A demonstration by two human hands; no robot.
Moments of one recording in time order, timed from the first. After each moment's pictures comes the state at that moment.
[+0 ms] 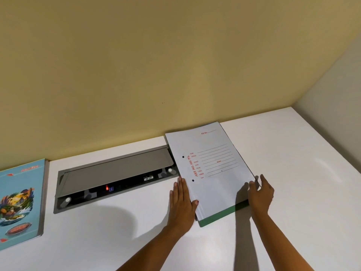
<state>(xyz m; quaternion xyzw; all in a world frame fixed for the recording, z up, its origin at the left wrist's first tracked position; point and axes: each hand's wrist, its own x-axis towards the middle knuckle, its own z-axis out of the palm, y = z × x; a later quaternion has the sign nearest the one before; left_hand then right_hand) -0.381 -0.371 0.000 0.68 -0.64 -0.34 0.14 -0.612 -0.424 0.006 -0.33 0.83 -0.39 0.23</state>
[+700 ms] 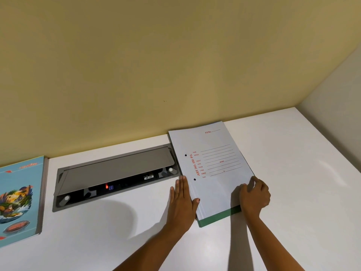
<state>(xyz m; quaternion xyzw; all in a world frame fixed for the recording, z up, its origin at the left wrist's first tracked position) -0.380 -0.378 -0.006 0.68 -0.65 -0.32 0.11 -0.590 -0.425 -0.007 -0.40 0.85 -0.32 0.11</state>
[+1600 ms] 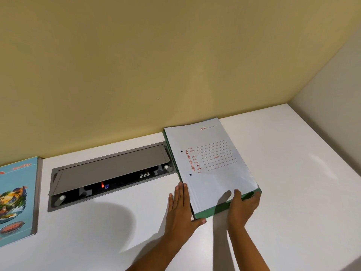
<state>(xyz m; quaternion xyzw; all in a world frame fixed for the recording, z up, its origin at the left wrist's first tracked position) -0.384 -0.345 -0.016 0.64 -0.71 -0.29 0.09 -0.556 -0.384 -0.010 -0.21 0.79 -0.52 0.24</state>
